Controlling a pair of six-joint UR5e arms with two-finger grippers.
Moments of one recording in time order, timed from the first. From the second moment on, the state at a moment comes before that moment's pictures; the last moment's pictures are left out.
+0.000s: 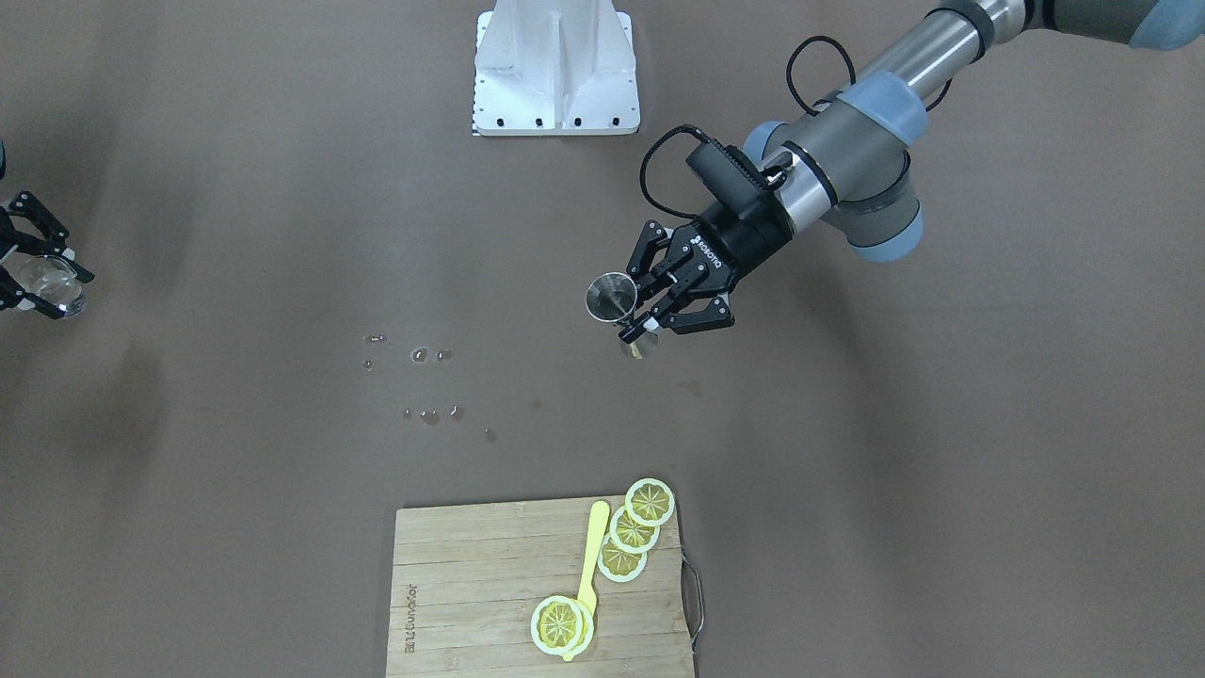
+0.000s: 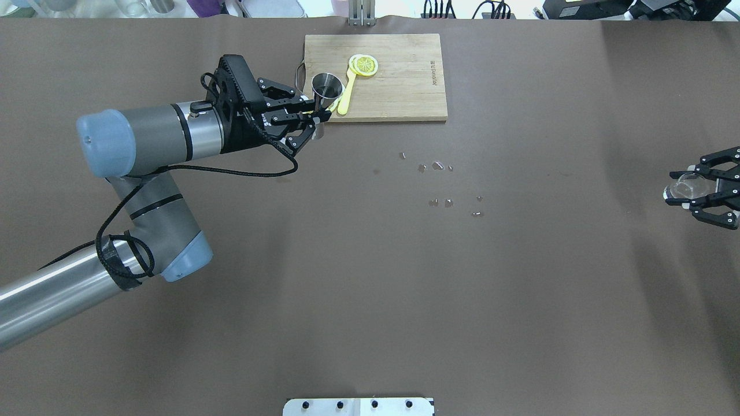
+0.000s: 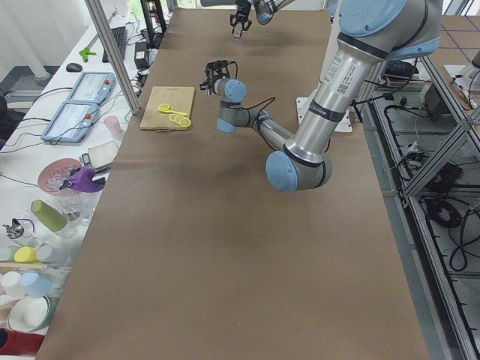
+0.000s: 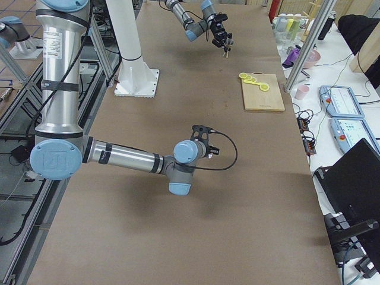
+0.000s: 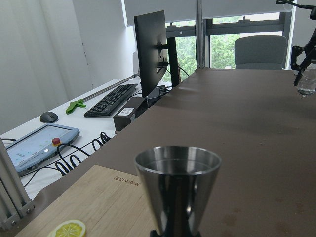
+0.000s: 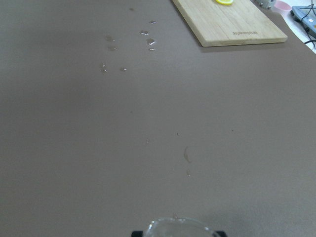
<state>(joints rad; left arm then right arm) -0.68 -2.13 -1.46 -2.96 -1.74 -0.31 1.15 -1.64 1.30 0.14 2.35 -0.06</state>
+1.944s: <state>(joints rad) -0.52 -1.87 -1.46 -3.04 -1.00 -0.47 0.95 -1.49 1.03 0.47 2.15 0.13</state>
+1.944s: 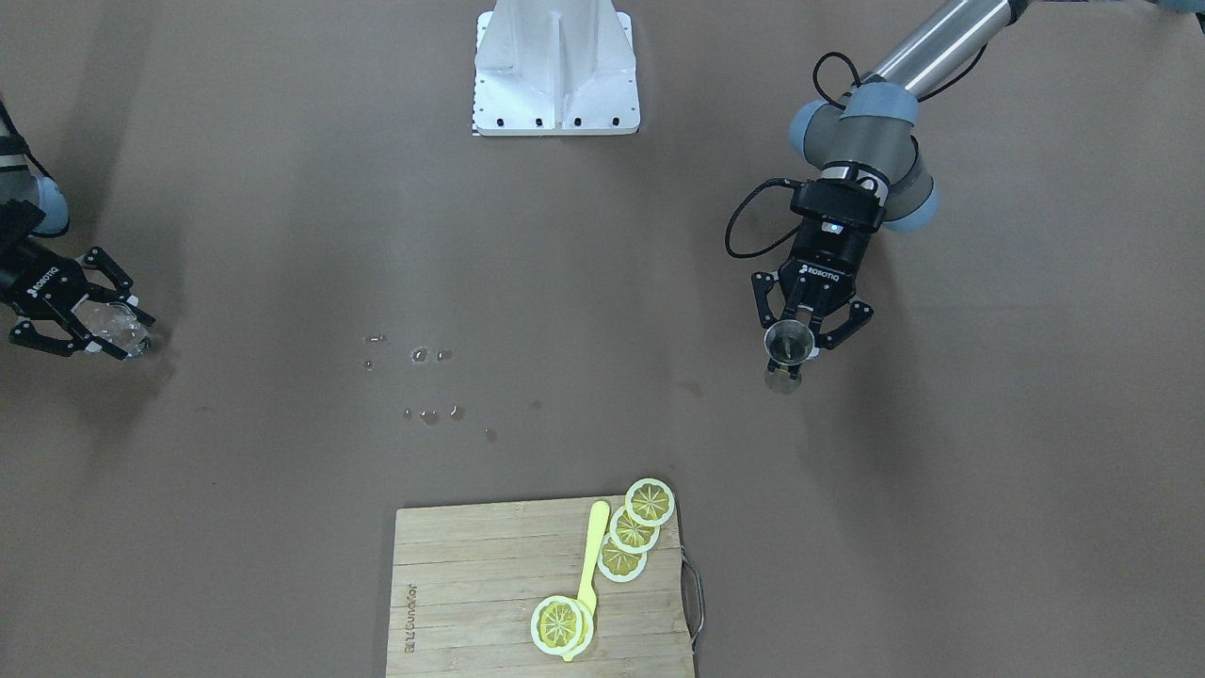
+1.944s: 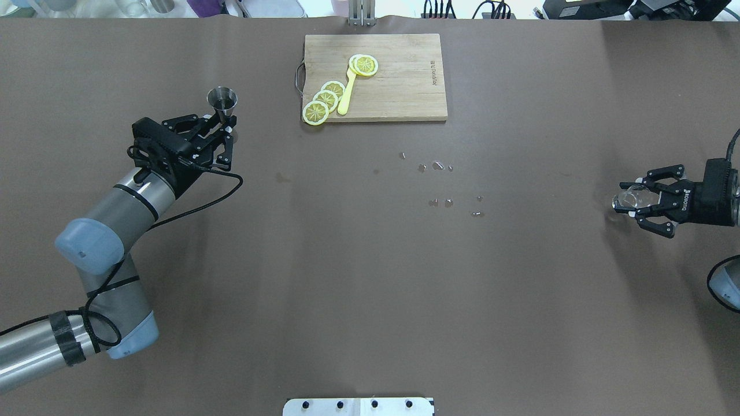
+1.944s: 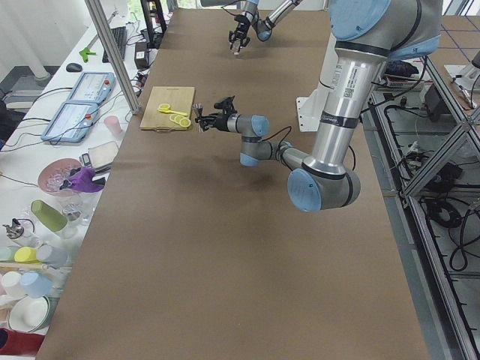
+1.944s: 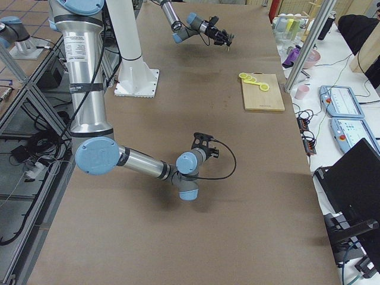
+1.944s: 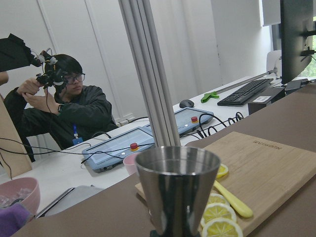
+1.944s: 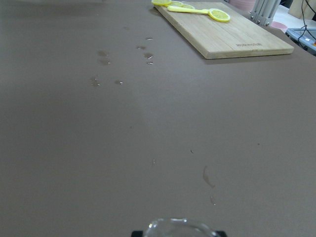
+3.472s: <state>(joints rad) -0.37 -1.63 -1.60 -2.95 -0.71 -0.70 0.89 -1.48 1.03 0.47 2.11 0.17</state>
